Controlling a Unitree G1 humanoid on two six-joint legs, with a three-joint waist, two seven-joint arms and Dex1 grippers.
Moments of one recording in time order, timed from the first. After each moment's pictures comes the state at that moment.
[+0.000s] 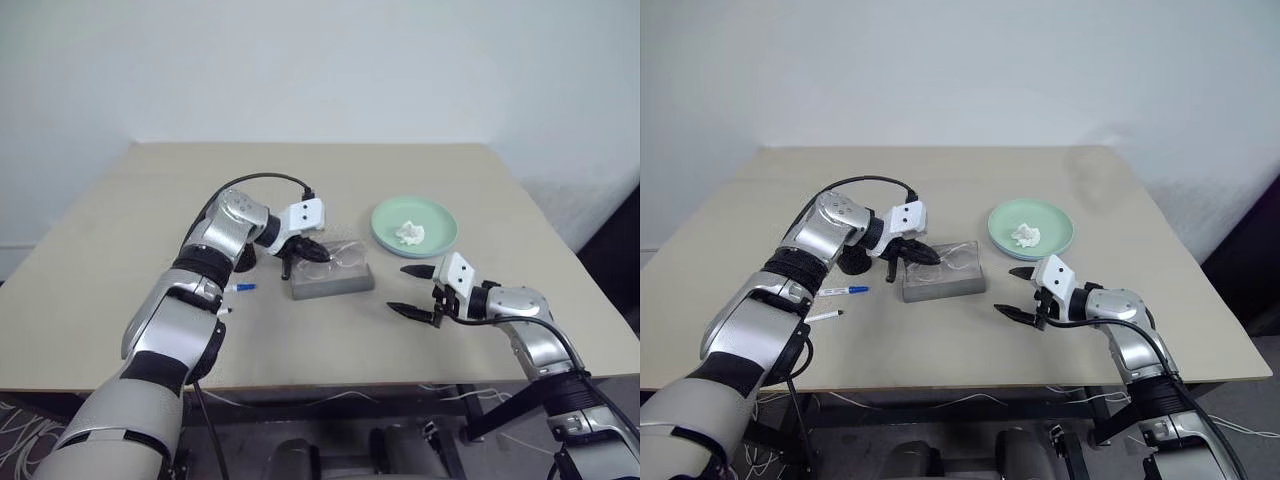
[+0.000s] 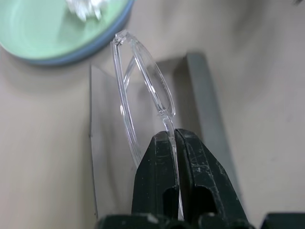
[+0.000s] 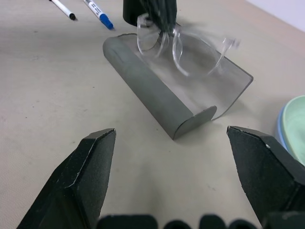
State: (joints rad) left arm -1.11 0.41 -0.41 1.10 0.15 -0.14 -1.29; right arm -0.34 -0.49 0.16 0.17 0.15 0.04 1.00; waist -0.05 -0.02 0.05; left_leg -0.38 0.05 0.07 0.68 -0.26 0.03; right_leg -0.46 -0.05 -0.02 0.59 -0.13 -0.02
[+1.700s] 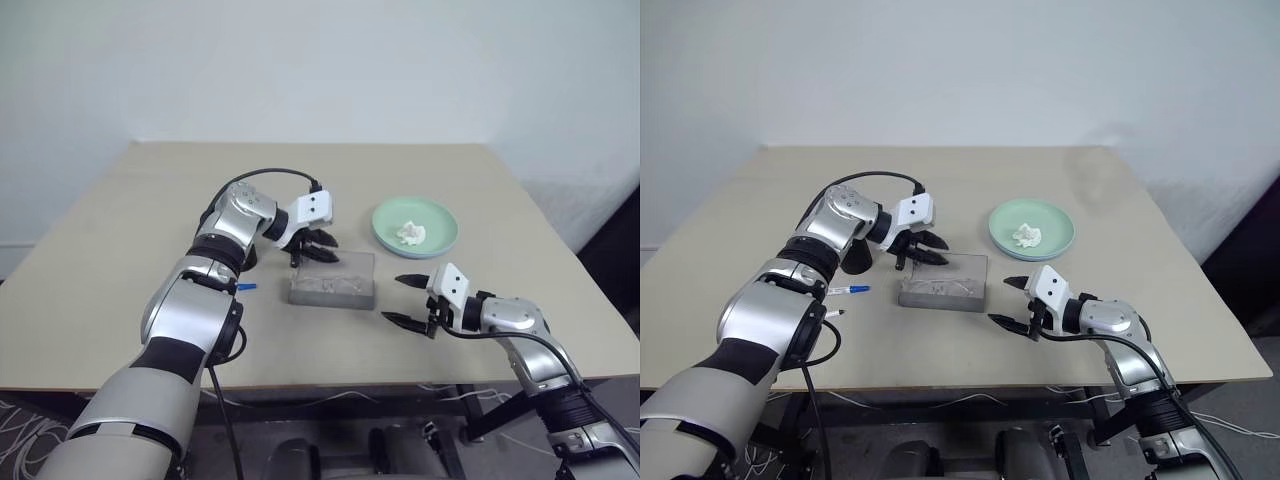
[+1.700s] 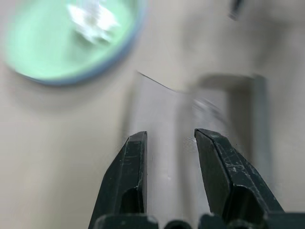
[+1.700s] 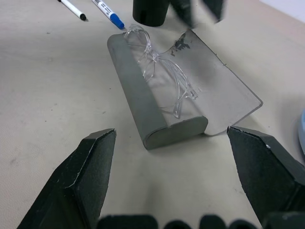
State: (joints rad) left arm -1.21 0.34 -0.24 1.24 0.21 -0.19 -1.24; right arm -0.27 -0.49 0.18 0.07 0.15 0.08 0.95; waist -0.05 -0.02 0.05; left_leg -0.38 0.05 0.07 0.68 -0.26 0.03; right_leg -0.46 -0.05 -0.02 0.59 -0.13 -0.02
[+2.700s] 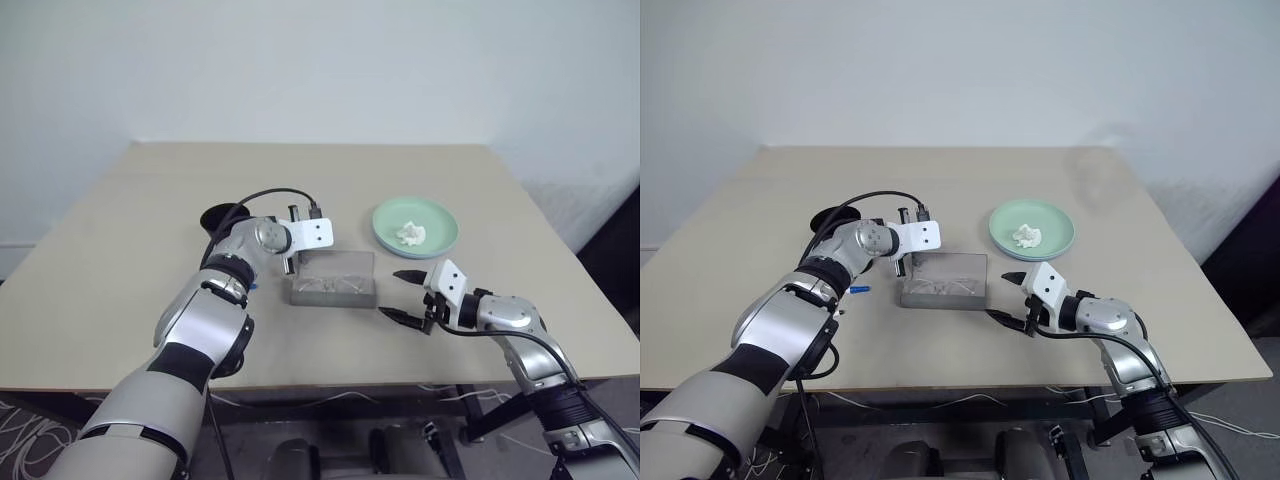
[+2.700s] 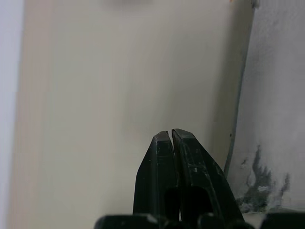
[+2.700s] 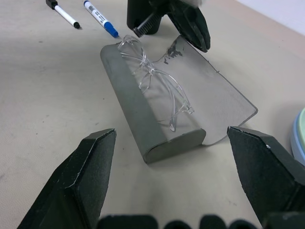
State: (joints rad) left arm -1.15 0.30 -0.37 1.36 0.48 -0.25 -0.71; right arm -0.27 -0.47 0.18 0.07 0.15 0.08 0.92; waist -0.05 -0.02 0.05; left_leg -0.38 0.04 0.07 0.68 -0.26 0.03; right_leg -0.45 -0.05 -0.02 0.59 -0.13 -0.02
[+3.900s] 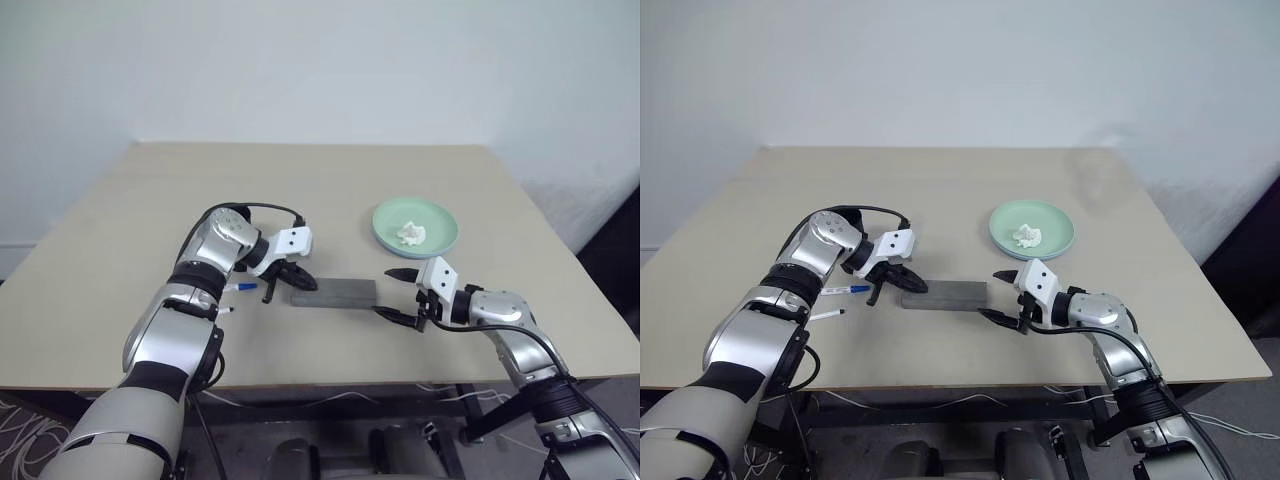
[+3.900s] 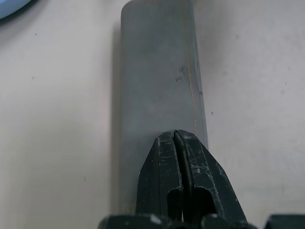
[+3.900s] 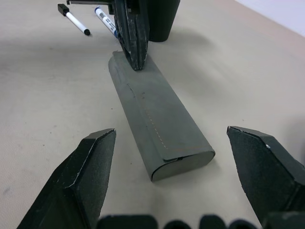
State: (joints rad) left arm -1.02 0.44 -0.28 1.09 0.23 -0.20 -1.52; right arm -0.33 -0.45 0.21 0.11 0.15 0.07 0.94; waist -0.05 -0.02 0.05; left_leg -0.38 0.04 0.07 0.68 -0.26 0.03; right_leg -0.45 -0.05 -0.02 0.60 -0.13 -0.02
